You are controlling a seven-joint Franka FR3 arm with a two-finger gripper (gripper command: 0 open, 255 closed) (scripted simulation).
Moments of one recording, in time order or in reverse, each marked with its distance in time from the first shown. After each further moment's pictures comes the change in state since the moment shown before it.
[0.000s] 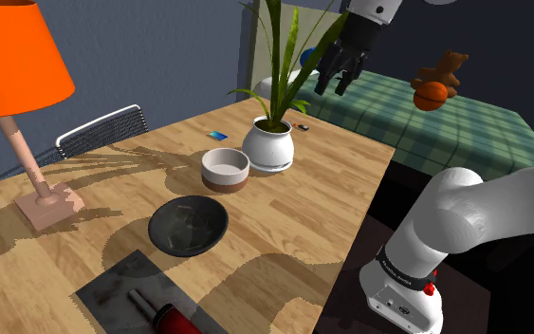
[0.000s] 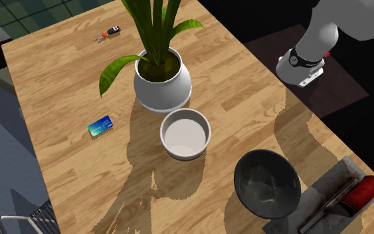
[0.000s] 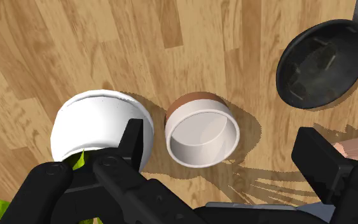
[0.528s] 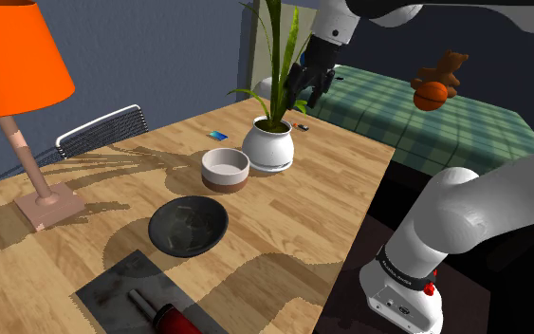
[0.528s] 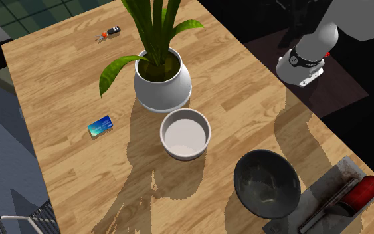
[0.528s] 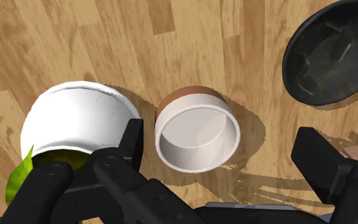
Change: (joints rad) arm 0.013 0.167 0.064 -0.017 0.015 0.164 0.041
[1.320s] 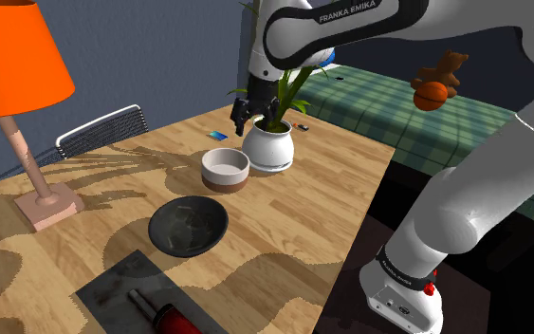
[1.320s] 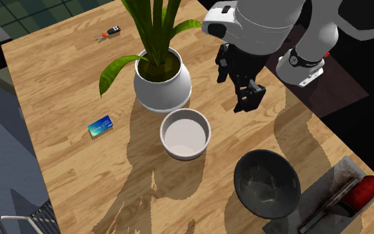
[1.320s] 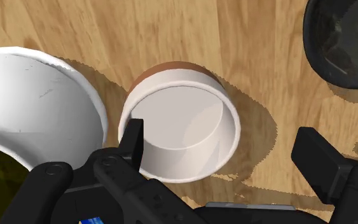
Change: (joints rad) arm 0.010 0.422 0.110 0.110 -0.037 0.271 0.103
